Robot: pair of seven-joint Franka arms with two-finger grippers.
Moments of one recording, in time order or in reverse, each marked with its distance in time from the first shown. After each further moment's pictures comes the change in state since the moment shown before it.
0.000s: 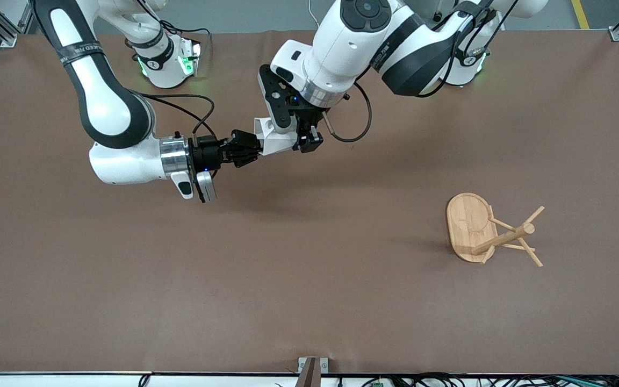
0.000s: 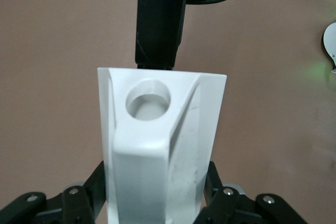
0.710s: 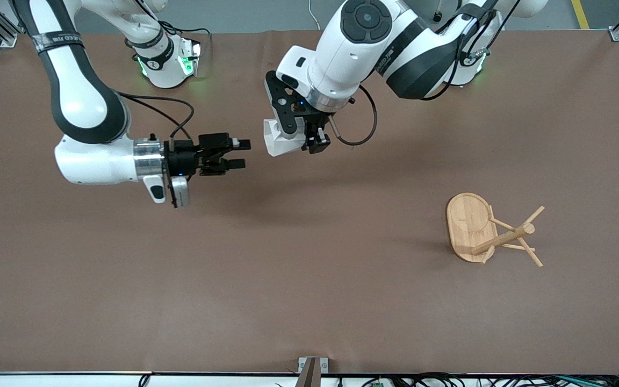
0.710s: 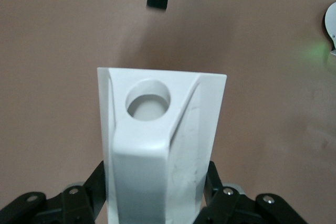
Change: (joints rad) left arm 0.028 0.001 0.008 -0.003 0.003 -0.105 -0.005; right arm -0.111 -0.030 -0.011 0.012 -0.257 -0.006 0.075
